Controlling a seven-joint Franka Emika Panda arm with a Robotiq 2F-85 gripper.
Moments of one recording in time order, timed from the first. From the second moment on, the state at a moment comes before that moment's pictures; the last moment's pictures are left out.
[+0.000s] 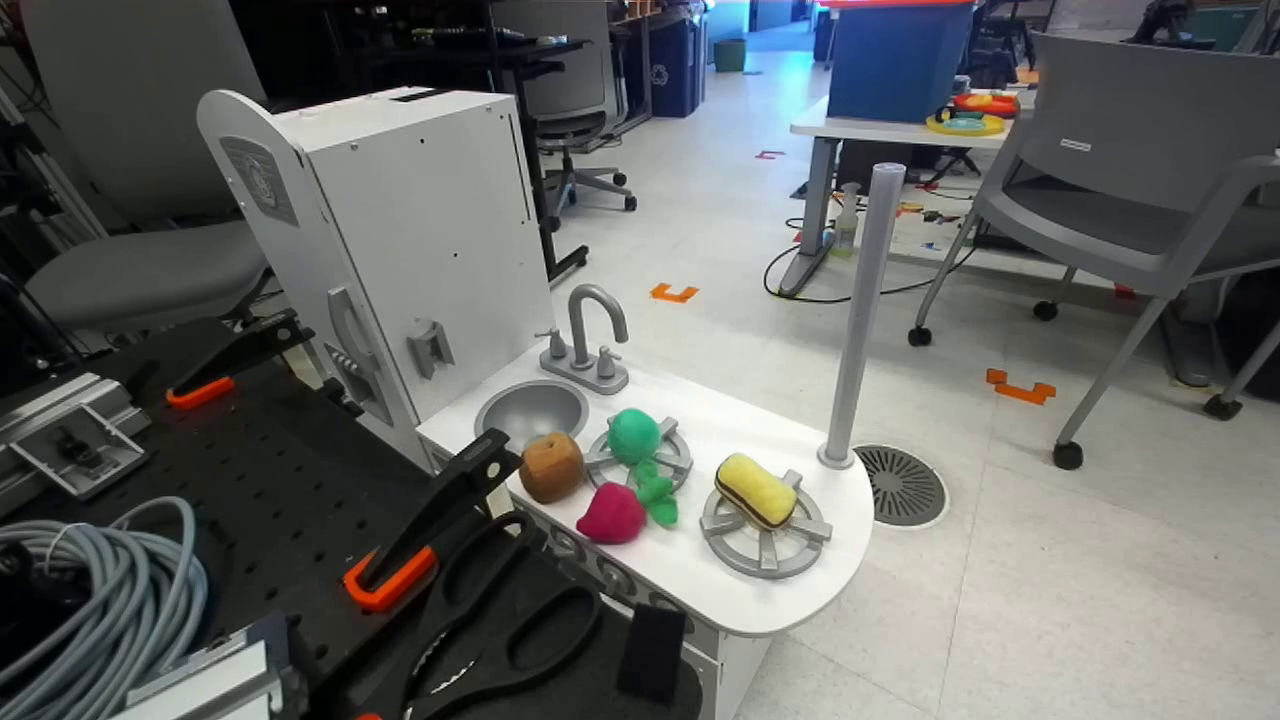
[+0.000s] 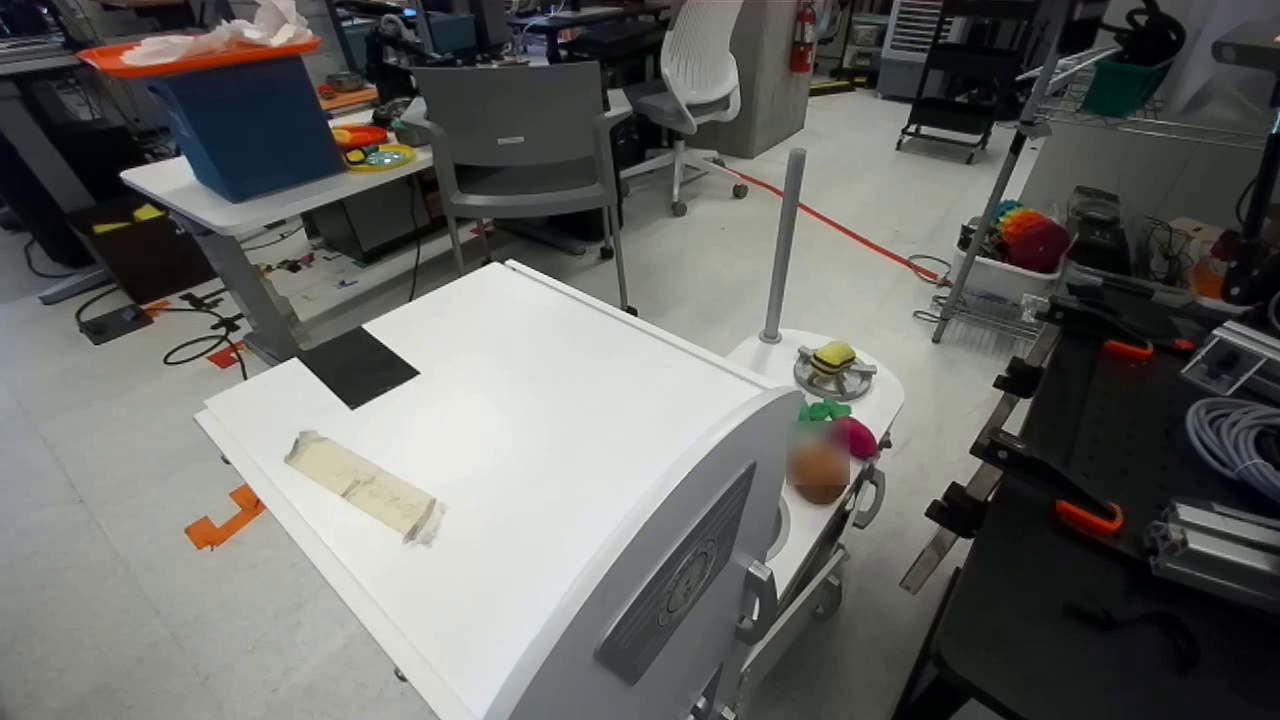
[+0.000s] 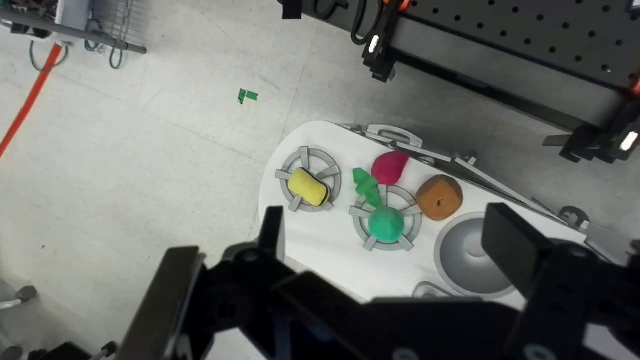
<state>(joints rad) 0.01 -0.20 0.12 -2.34 -0.39 2.01 -0.11</state>
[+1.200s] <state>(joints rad) 0.01 0.87 0.07 -1.77 -0.36 2.58 -0.18</state>
